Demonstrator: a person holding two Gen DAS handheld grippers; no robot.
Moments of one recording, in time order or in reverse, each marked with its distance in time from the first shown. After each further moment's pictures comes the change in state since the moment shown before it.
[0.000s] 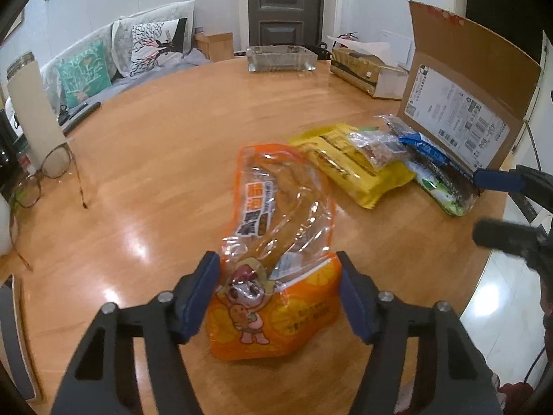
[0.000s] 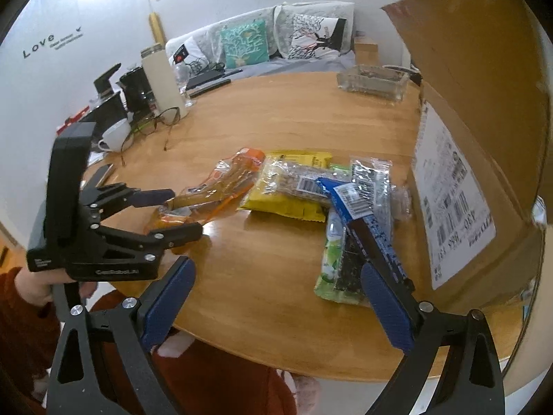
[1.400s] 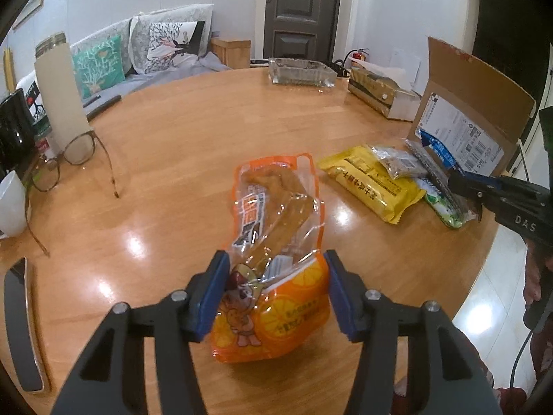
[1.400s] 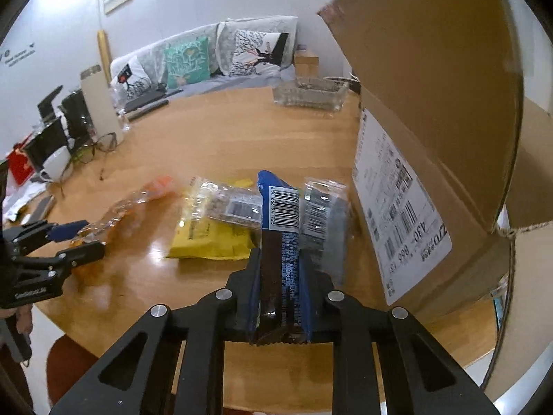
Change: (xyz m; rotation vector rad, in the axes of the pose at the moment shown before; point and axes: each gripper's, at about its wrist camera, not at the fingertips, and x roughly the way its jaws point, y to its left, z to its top) left arm -0.019 0.026 -0.006 -0.077 -0.038 0.000; right arm 0.012 -0.009 0.015 0.082 -0.071 -0.195
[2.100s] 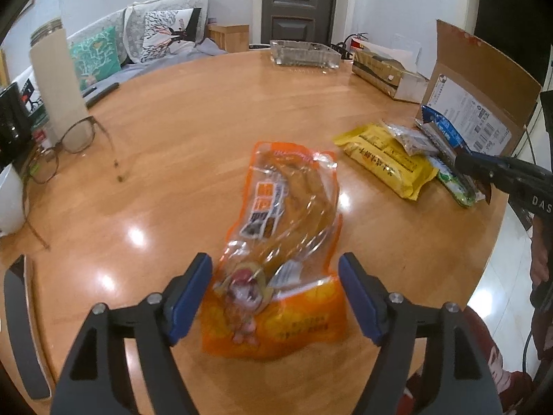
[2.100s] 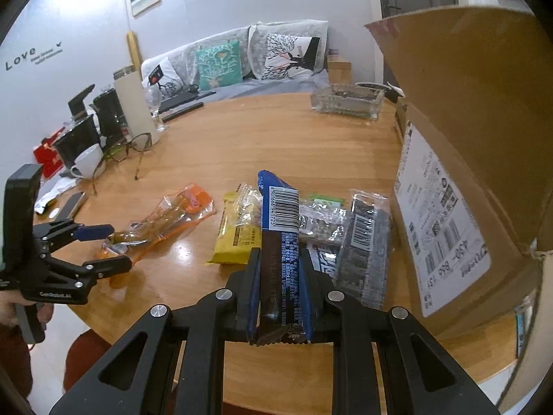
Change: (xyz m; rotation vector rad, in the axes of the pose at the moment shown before) left arm 0.010 0.015 -0.004 0.026 0.060 -0.002; right arm 0.002 0.011 0.003 -0.028 -0.011 0.127
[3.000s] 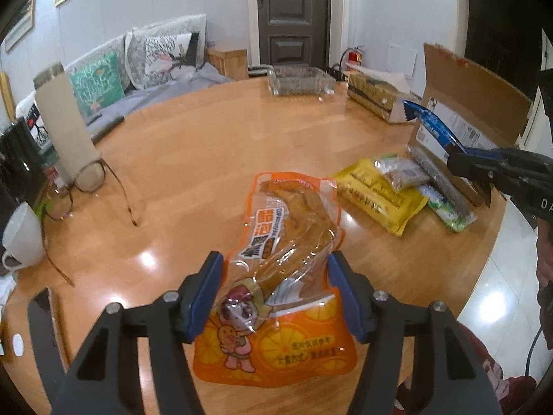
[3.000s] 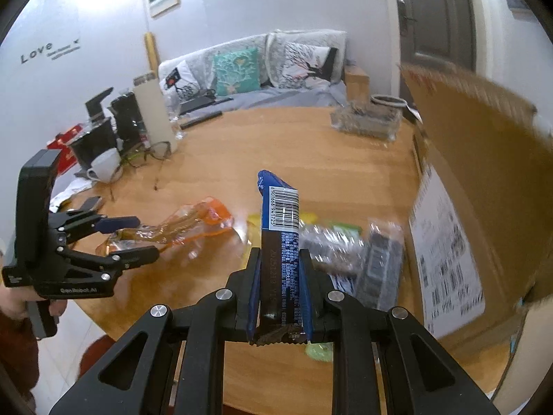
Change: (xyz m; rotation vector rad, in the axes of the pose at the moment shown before) left arm -0.032 -0.009 0.024 0.042 -0.097 0.045; right arm -0.019 0.021 0.027 -0.065 -0.040 0.052
